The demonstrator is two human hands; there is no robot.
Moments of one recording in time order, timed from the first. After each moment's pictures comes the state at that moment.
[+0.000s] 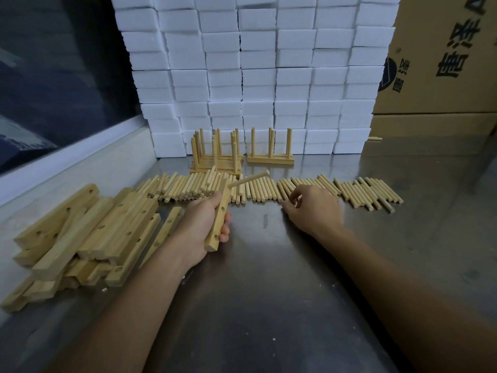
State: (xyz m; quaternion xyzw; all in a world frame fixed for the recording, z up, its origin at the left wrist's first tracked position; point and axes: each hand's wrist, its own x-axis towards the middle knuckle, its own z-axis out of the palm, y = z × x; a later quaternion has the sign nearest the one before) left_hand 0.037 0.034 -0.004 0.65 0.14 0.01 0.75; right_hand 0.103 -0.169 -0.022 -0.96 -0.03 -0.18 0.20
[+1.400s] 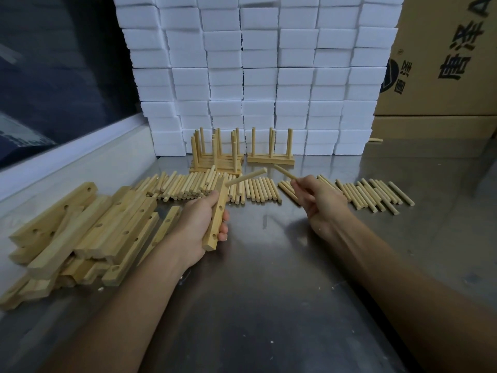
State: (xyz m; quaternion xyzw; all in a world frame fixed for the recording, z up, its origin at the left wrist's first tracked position) left_hand 0.040 0.038 -0.008 0.63 0.13 0.01 0.76; right_hand 0.096 -0.175 0.001 -0.44 0.11 0.02 0.89
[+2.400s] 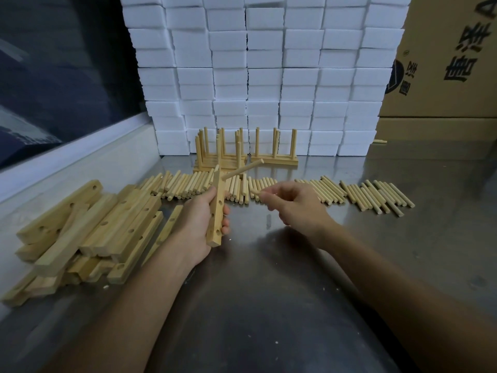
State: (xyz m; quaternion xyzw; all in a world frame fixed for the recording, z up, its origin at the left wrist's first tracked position) left_hand 0.036 0.037 -0.003 0.57 0.14 0.03 0.81; right_hand 0.075 -0.145 -0.001 -0.79 -0.18 -0.02 0.58
